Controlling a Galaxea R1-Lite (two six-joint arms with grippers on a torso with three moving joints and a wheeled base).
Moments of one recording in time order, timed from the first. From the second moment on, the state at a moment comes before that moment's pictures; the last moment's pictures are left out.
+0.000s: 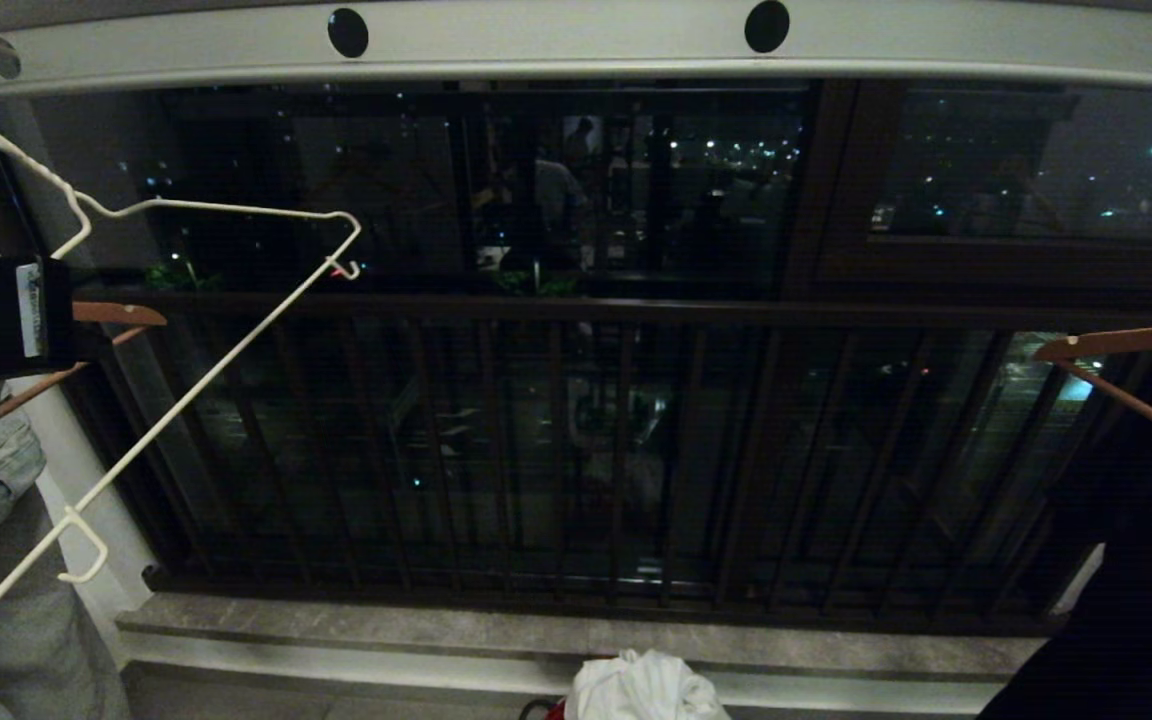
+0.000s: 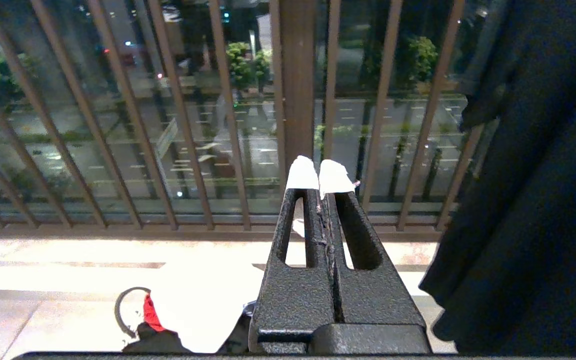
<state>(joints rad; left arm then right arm) -0.12 1.29 -1.44 0.66 0.16 -0.21 0.01 0.00 0.00 -0.01 -0.04 0.05</state>
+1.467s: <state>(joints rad) -0.13 1.22 -1.32 0.48 0.24 -0.12 0.01 0.00 0.00 -0.01 -0.04 0.05</state>
